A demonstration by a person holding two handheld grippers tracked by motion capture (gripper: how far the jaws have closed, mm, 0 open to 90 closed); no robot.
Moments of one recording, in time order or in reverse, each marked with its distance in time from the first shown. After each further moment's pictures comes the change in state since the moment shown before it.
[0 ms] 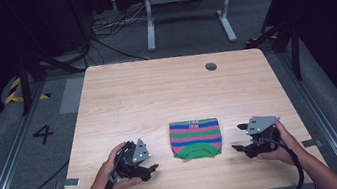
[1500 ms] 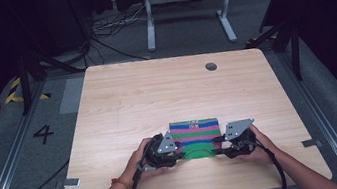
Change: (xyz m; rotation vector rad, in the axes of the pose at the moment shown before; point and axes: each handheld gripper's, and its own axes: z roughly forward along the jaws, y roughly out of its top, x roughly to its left) left arm -0.015 0.054 0.062 -0.150 -0.172 0.090; right arm 0.018 0.024 0.054 -0.045 0.212 -0.069
